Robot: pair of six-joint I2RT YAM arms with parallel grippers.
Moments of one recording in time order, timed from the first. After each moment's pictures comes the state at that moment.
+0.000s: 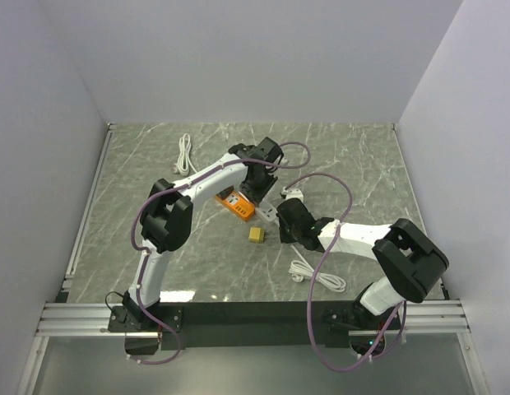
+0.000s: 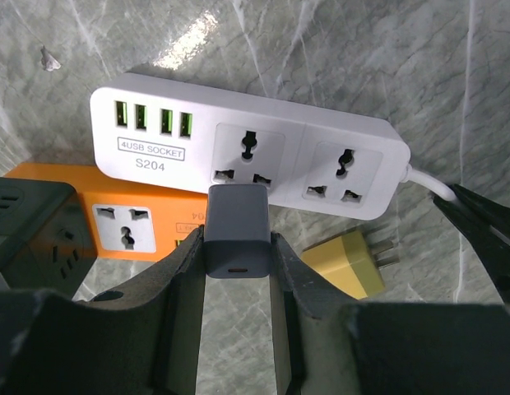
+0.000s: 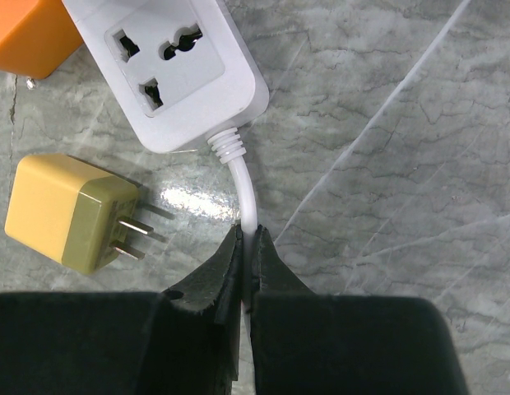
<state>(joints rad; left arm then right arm) -0.73 2.14 1.89 -0.95 -0.05 -0.06 0.75 1.52 0.66 -0.04 0.22 0.49</state>
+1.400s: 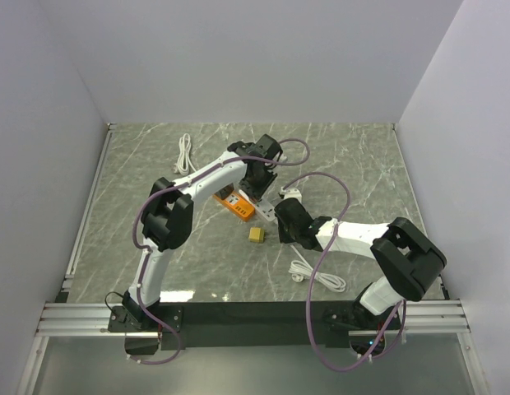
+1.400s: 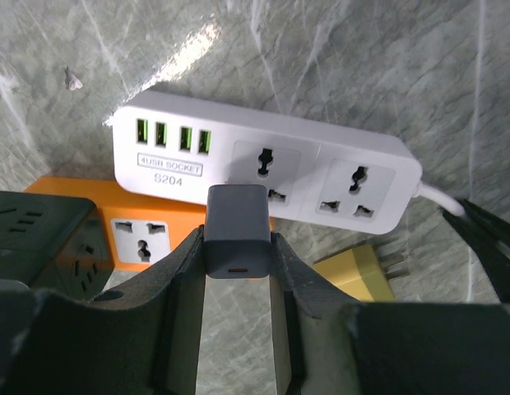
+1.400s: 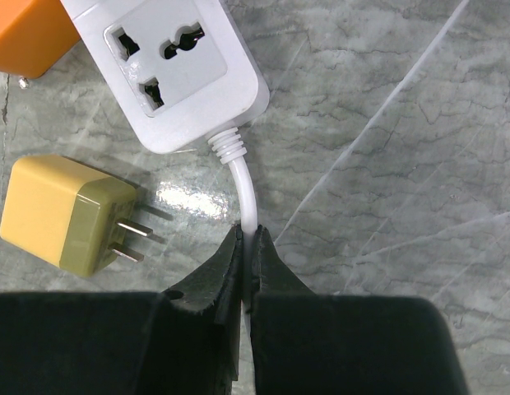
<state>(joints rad) -0.72 2.17 1.92 -0.95 -0.05 -0.04 0.76 1.53 0.68 -0.06 0.25 0.49</state>
